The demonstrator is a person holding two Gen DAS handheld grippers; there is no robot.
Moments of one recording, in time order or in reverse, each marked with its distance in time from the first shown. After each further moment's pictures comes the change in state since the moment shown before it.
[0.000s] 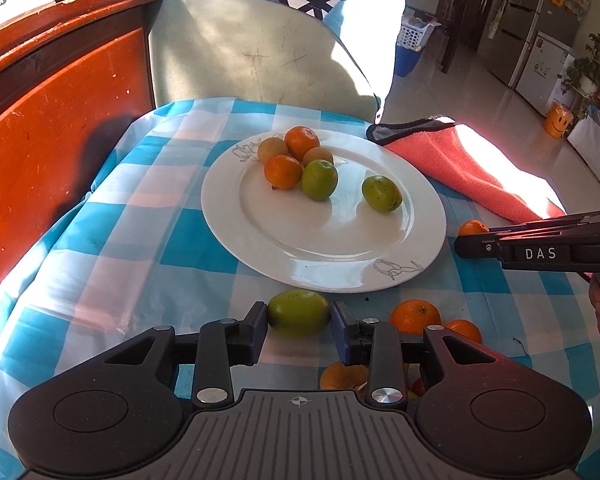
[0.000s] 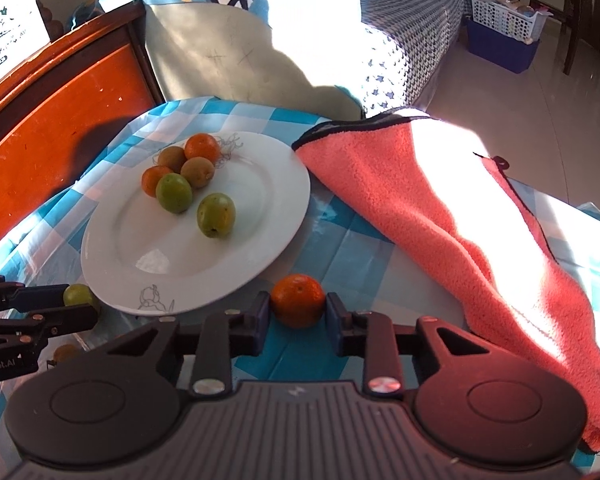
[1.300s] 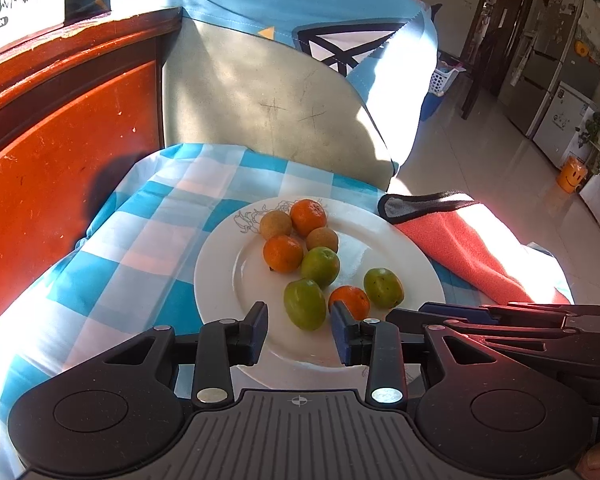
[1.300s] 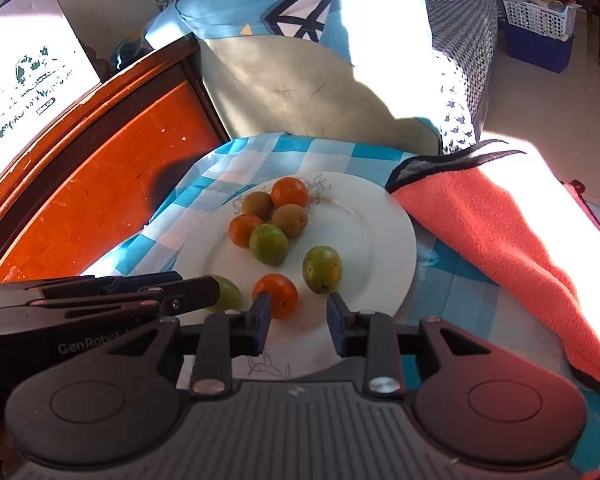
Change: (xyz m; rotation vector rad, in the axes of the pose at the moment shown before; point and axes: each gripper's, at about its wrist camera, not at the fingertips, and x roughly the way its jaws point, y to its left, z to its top) left arm 0.009 -0.001 0.047 -0.116 -0.092 0.011; right arm 0.002 0.035 0.023 0.059 -0.076 0.197
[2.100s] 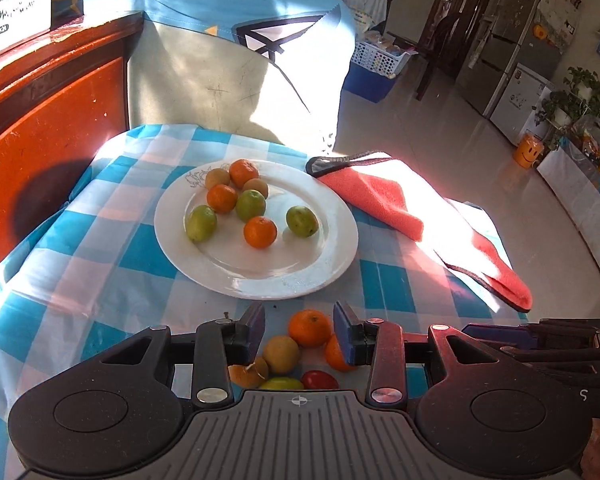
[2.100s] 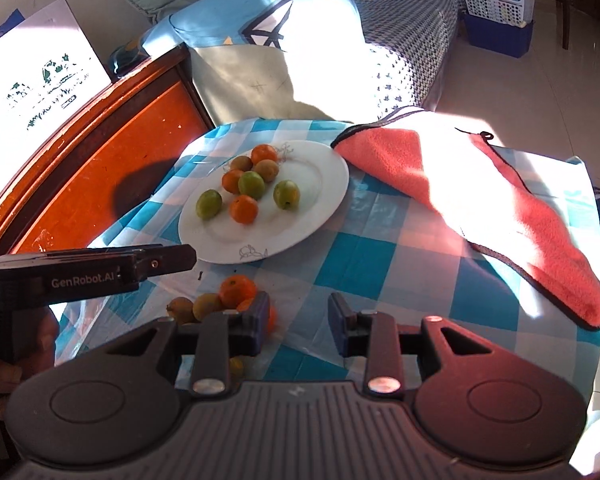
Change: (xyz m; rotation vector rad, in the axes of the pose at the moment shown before) left arm -0.066 -0.033 -0.045 0.060 0.044 -0.122; right arm -0.114 -0.002 -0.071 0.051 0.016 -0.074
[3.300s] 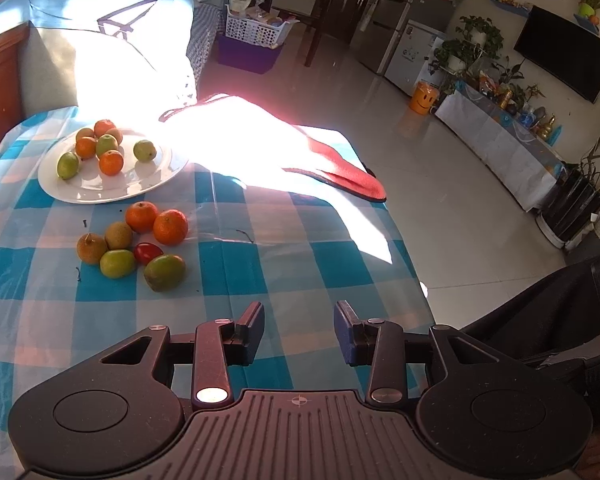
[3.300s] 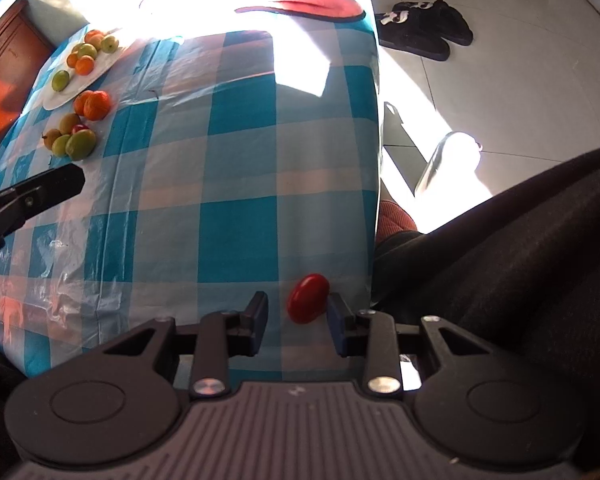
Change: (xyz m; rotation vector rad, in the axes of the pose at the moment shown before) left arm -0.054 -0.079 -0.088 0.178 0.055 -0.246; right arm -0.090 -0.031 -0.147 0.377 0.303 -0.362
